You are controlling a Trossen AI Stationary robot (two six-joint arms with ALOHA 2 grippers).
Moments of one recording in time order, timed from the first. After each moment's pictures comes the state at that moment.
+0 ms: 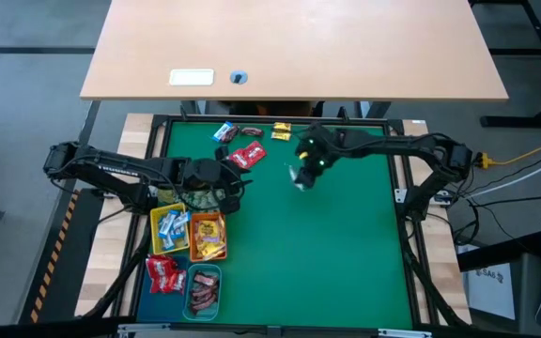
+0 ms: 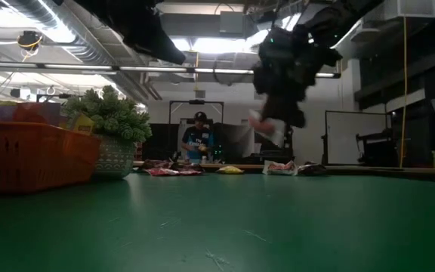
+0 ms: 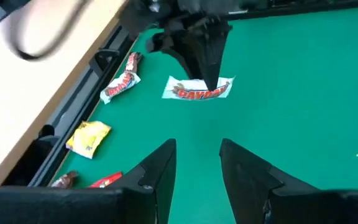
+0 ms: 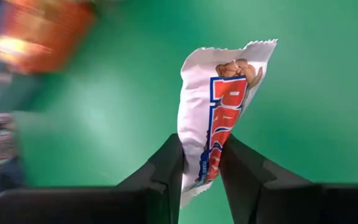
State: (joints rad) left arm -0.02 1.21 0.83 -0.17 -0.37 0.04; right arm -0.38 1.63 1.09 -0.45 -0.50 0.31
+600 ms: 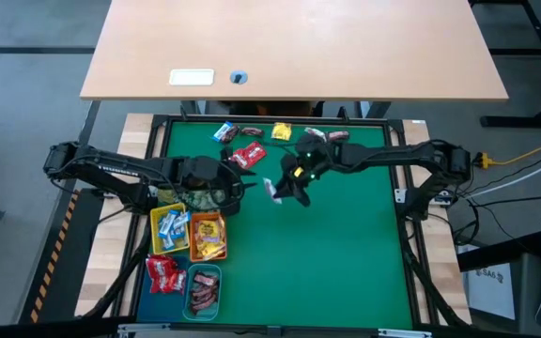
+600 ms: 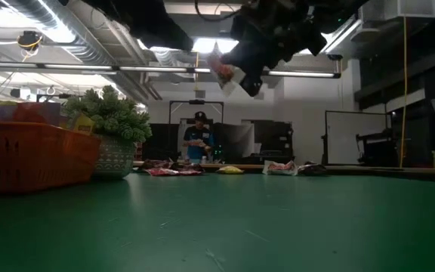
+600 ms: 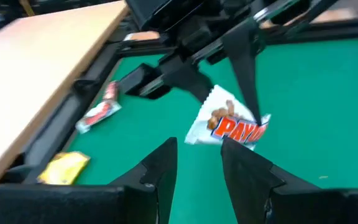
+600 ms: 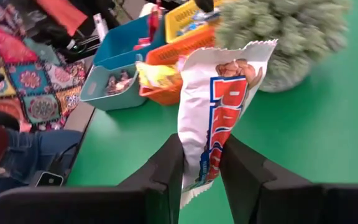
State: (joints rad) left arm -0.02 1.21 0.83 -0.06 -0.27 0.08; right arm -0.20 1.63 1.11 -0.06 -0.61 0.15
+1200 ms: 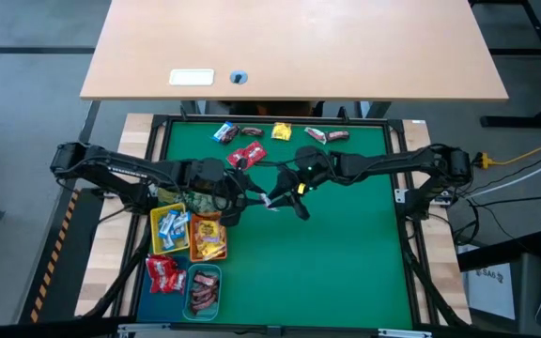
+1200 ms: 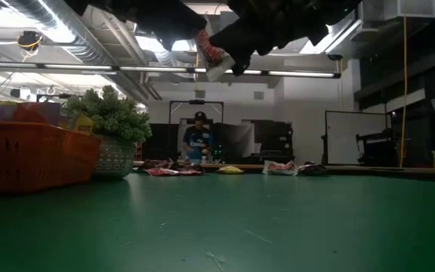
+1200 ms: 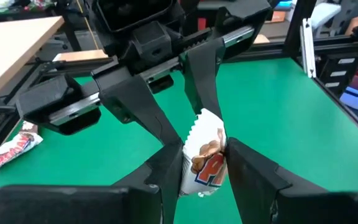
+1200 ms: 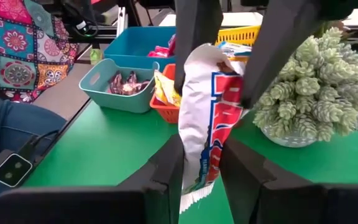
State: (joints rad) left arm -0.03 1.29 0.83 0.09 0.02 0.05; right arm -0.09 1.63 1.11 0.06 -0.52 -0.06
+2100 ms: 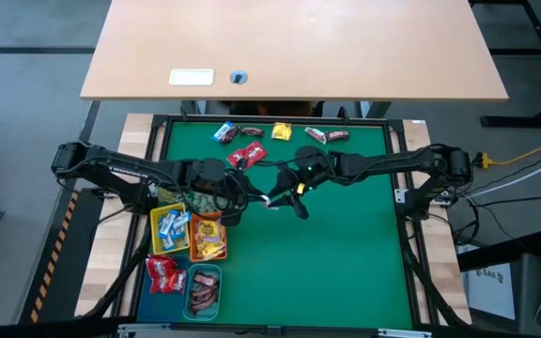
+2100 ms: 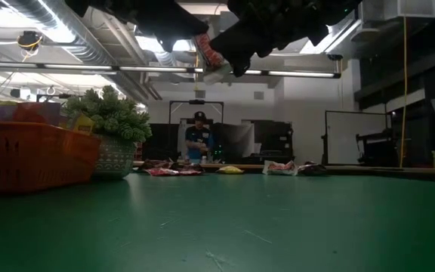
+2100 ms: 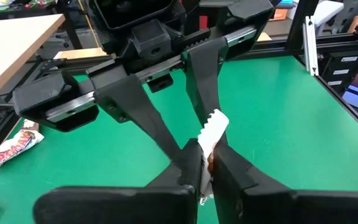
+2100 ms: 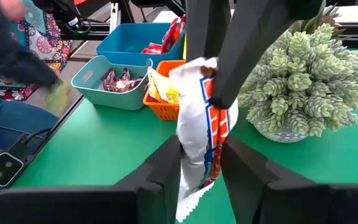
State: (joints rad) left arm -0.03 1.30 0.83 0.08 0.02 0.05; right arm -0.10 1.63 1.11 0.05 -0.48 -0.07
